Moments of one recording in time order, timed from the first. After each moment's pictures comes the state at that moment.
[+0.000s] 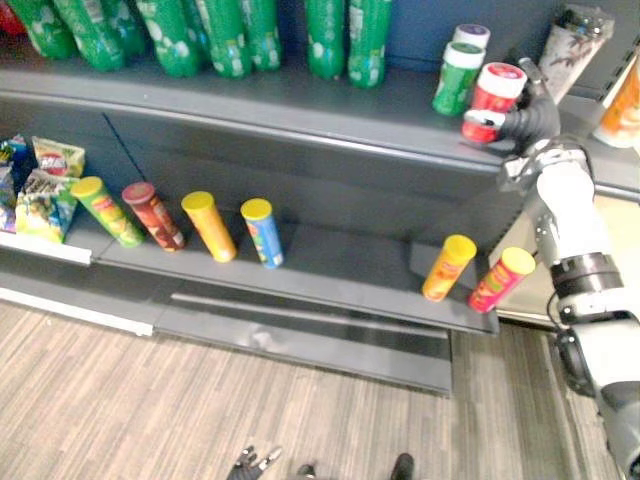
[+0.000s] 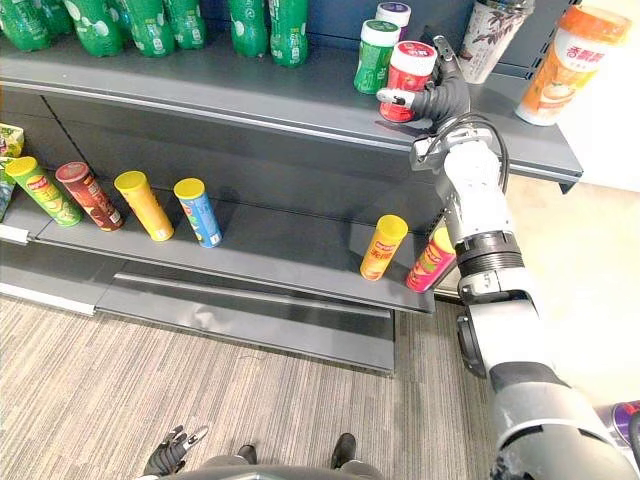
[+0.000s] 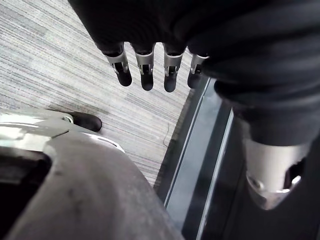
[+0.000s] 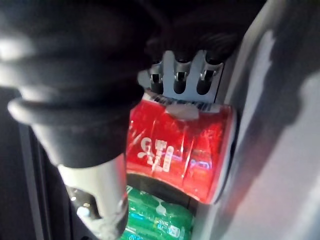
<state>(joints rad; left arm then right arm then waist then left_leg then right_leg) 0.23 0.16 0.03 0.95 -0.21 -0.17 -0.01 -1.00 -0.52 0.09 0.64 0.35 -0.11 -0.01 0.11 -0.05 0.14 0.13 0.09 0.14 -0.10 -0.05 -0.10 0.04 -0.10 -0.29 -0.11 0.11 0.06</state>
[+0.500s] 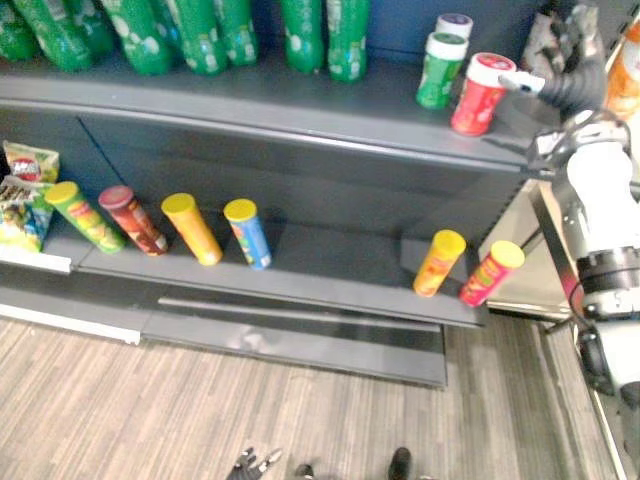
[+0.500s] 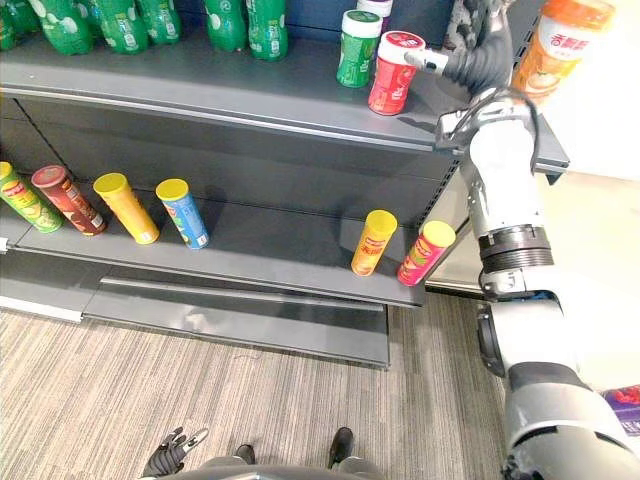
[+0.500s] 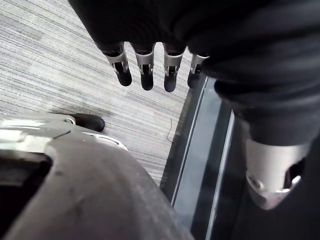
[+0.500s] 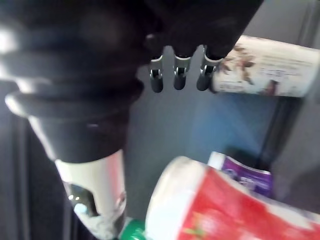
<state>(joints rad) 0.23 0.16 0.05 0.96 -0.17 -0.18 -0.02 -1.02 -0.63 0.07 0.45 0.36 -0.15 -0.08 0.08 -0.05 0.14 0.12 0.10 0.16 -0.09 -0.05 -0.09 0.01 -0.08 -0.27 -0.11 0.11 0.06</state>
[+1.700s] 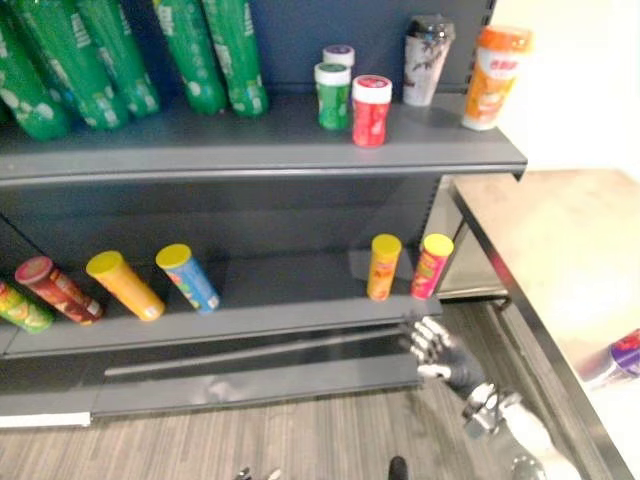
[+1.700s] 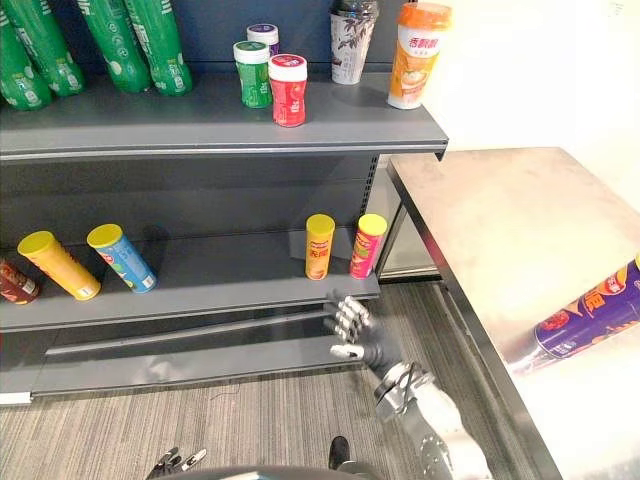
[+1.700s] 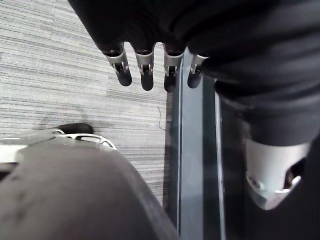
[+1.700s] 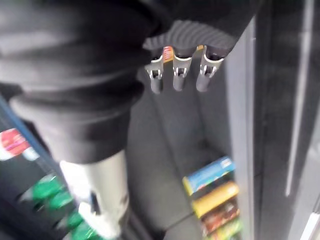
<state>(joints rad) 0.24 0.16 -0.01 1.07 -0.19 -0.24 0.04 0.25 -0.32 0.26 0.05 0.58 -0.06 0.43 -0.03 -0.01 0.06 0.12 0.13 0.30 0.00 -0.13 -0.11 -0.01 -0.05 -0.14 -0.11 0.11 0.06</state>
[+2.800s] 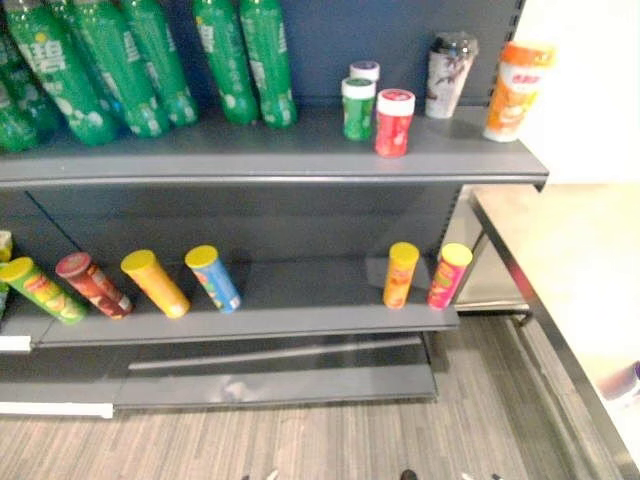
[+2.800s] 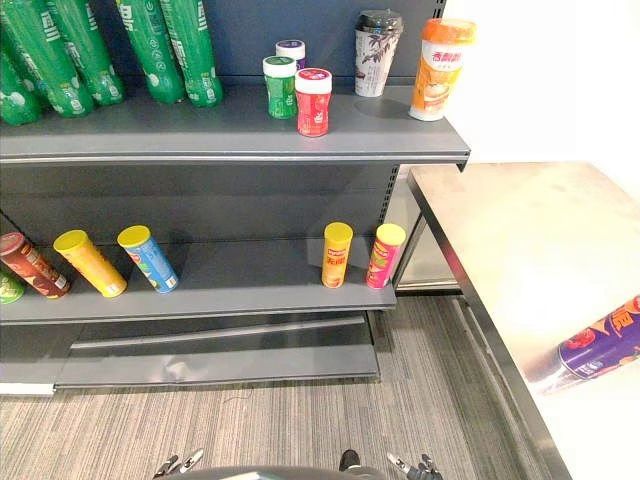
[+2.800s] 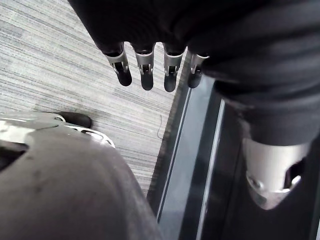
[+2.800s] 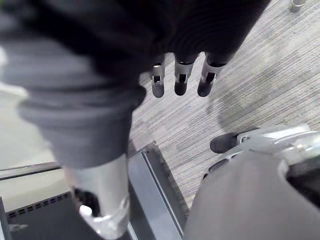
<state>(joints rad) 0.22 0.12 0.04 1.14 -0.36 -0.24 -0.01 0.19 -0.10 -0.18 1.12 0.35 -0.19 0.00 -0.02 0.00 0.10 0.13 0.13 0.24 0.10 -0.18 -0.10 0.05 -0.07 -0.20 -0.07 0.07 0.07</state>
